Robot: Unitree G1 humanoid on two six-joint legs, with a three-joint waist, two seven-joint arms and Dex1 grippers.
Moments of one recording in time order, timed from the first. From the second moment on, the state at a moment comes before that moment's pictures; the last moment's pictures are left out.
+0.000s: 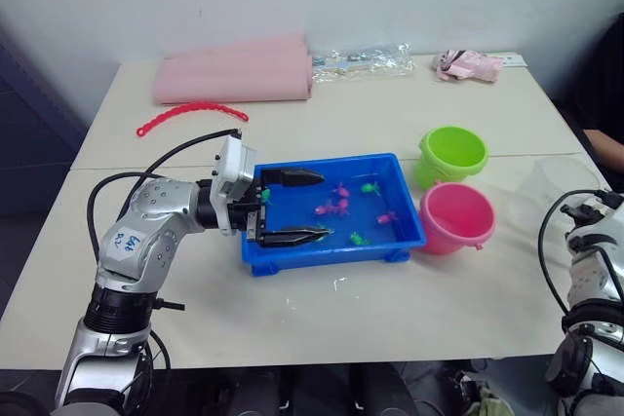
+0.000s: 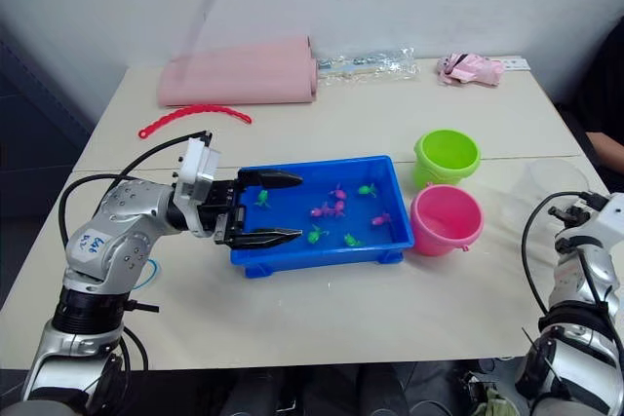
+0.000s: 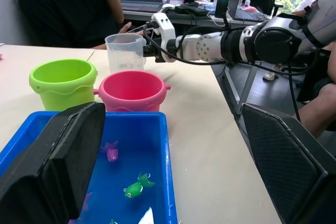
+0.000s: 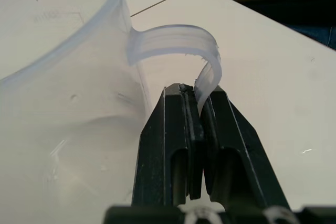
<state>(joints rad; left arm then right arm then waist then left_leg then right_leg) -0.52 0.53 -0.02 -0.22 -0.58 0.47 -1.09 -0.54 -0.60 -0.62 0.94 0.38 -0.04 0.19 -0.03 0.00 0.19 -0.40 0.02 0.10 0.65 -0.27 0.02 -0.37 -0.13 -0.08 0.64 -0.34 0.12</state>
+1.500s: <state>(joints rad) 0.48 0.39 0.90 -0.15 -0.50 0.35 -0.39 -0.18 -0.73 -0.10 -0.20 0.57 0.03 1.21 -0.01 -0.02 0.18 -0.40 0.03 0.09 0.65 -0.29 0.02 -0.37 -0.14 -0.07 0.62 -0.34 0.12</state>
